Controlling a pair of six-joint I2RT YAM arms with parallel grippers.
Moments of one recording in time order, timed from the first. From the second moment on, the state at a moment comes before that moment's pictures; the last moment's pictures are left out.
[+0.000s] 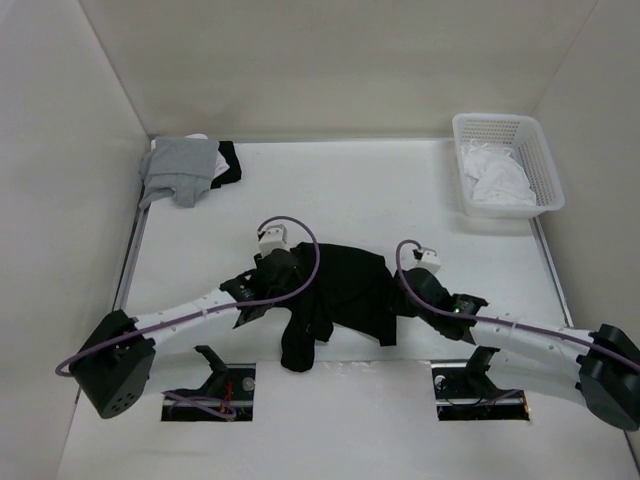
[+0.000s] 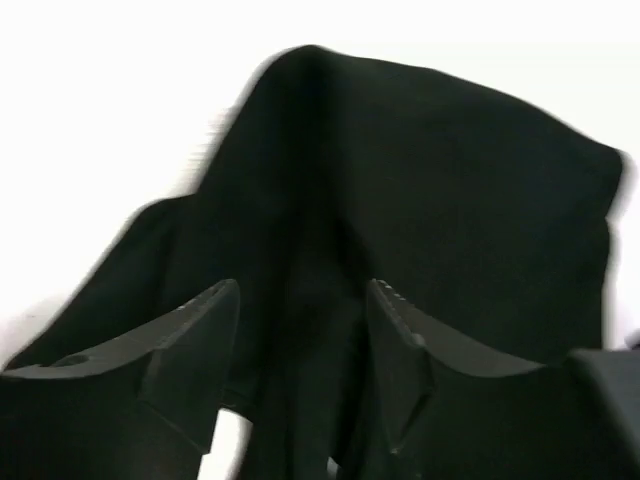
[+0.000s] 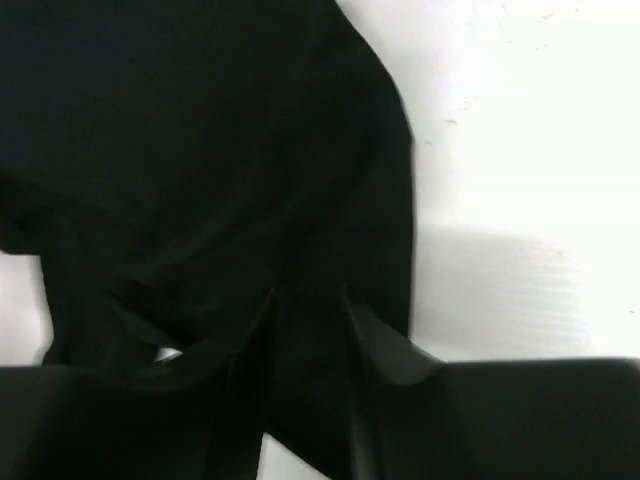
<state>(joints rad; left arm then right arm) -0.81 1.13 0.51 -0.06 -0.40 -0.75 0.86 0.98 0.40 -0.16 0.31 0.91</state>
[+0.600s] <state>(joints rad) -0.63 1.39 0.58 0.14 -0.36 -0.70 0.77 1.22 0.49 -0.06 0.33 0.87</state>
